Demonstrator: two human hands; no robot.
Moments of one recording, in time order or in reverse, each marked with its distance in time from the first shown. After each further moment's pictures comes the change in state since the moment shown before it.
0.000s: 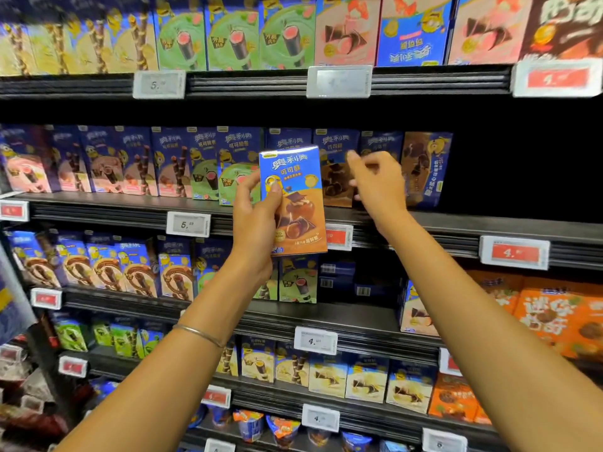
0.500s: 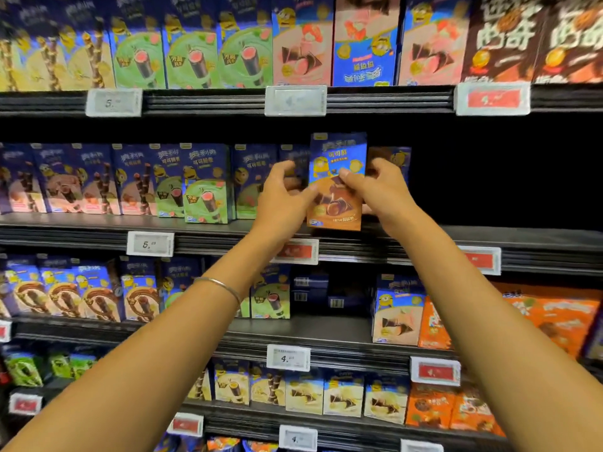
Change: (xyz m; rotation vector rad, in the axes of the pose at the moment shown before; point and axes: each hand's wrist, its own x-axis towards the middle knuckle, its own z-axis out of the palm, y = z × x) left_hand 0.039 -0.011 0.084 0.504 -0.181 0.189; right_hand 0.024 0.003 -0.058 0.154 -0.111 0.095
